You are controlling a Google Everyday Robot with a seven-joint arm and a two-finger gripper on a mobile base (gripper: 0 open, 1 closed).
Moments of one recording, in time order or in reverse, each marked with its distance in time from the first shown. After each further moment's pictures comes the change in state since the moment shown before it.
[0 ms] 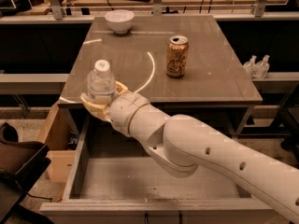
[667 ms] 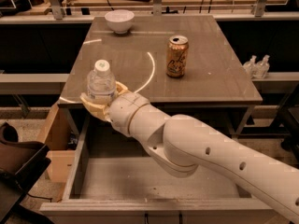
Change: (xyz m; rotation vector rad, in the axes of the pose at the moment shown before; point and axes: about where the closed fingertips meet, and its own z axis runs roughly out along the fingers) arm 0.000 0.000 0.000 0.000 0.000 0.000
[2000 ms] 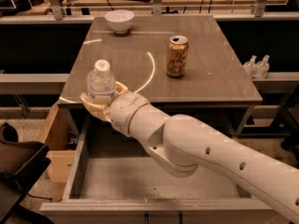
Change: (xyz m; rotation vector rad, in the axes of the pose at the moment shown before) arm 0.000 0.000 0.000 0.000 0.000 0.000
